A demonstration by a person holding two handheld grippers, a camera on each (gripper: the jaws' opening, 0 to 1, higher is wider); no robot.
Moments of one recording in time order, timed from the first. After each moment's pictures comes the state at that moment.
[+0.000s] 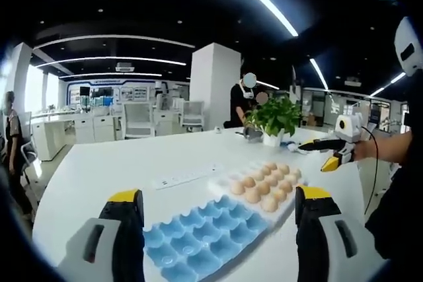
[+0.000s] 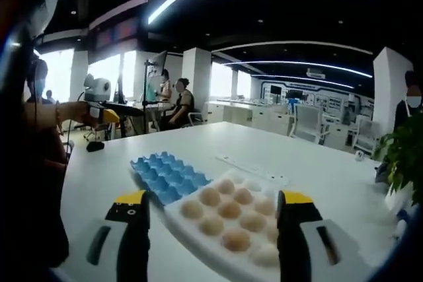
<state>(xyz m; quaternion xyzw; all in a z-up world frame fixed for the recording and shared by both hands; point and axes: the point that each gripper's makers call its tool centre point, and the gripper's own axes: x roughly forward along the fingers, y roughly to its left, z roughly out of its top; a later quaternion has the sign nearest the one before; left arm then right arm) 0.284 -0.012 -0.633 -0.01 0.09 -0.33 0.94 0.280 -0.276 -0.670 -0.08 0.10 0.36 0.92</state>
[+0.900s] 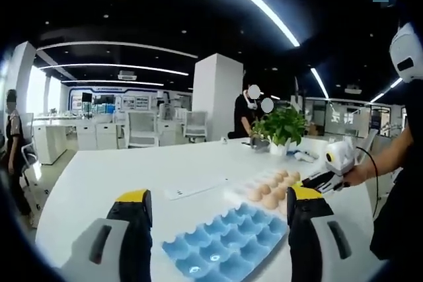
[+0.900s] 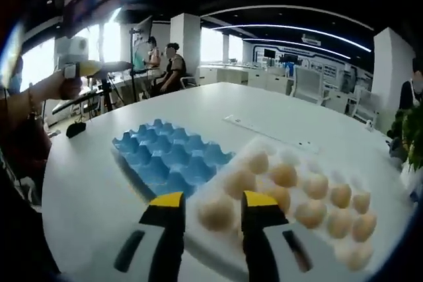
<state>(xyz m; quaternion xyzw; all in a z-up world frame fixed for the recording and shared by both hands) 0.316 0.033 -0.631 -0.02 0.06 -0.33 0.94 0.314 -0.197 -0.756 -0.09 0.23 0.33 0.91</state>
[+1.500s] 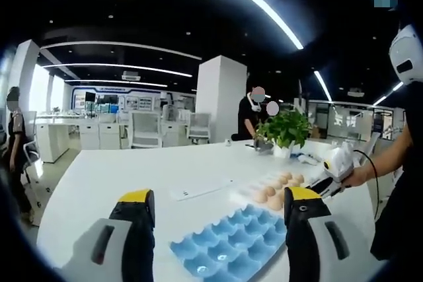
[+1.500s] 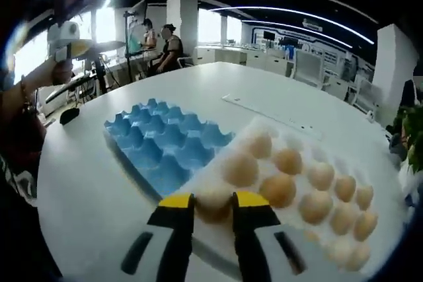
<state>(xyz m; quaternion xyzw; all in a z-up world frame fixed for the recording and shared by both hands) 0.321 0.045 -0.630 -0.03 0.05 -0.32 0.95 0.312 -0.199 -0.784 -0.21 0.29 0.33 0.87</state>
